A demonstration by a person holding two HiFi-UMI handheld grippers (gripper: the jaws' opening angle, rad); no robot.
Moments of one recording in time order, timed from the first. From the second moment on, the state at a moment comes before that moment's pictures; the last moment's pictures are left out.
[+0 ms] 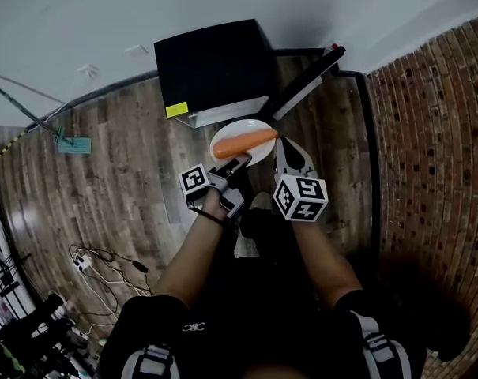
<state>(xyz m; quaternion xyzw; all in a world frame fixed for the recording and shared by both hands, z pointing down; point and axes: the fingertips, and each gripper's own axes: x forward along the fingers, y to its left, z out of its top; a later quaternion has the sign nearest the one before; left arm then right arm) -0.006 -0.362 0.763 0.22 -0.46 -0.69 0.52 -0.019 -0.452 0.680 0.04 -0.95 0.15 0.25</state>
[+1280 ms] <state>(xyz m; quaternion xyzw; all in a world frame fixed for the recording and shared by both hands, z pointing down) -0.244 -0.371 1.120 0.22 -0.58 -0.66 0.42 -0.066 -0.451 1.024 0.00 -0.97 0.13 0.21</state>
